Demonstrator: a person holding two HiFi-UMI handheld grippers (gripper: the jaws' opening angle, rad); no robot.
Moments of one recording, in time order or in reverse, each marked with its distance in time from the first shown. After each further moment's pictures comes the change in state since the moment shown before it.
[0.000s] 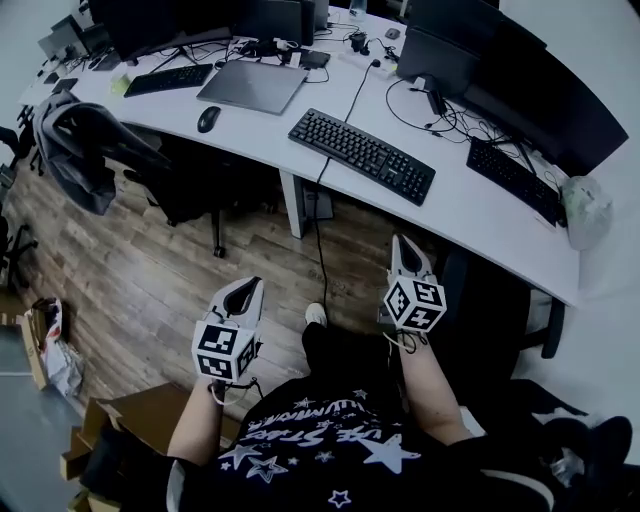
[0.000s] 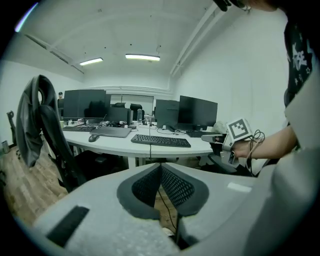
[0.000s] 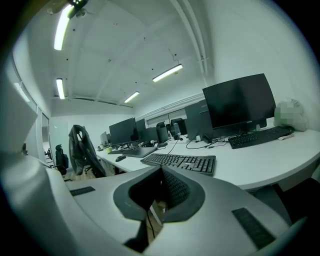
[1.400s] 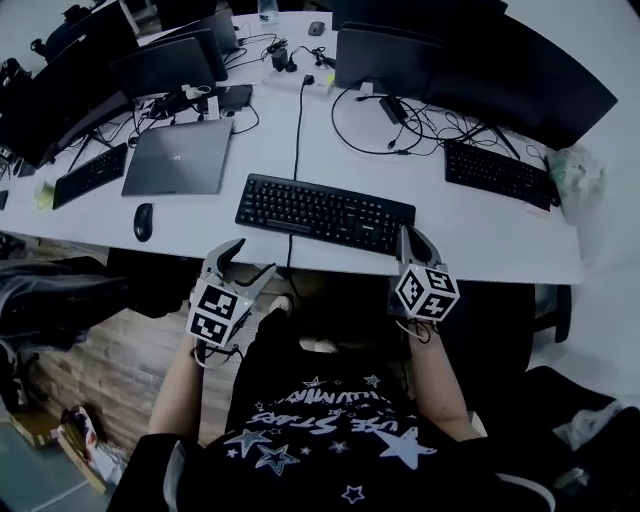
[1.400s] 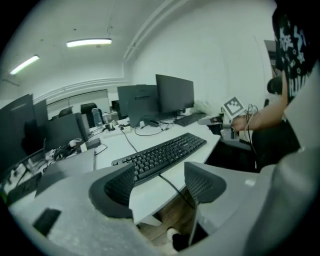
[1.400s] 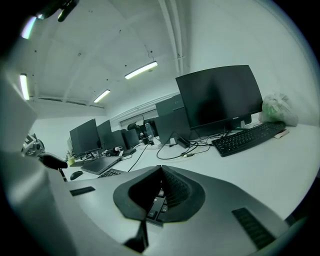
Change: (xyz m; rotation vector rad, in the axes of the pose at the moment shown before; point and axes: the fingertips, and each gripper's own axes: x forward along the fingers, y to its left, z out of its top) left arm 0.295 0.081 0.127 0.451 0.140 -0.387; right arm 0.164 -0.132 0.054 0.131 -0.006 -0.281
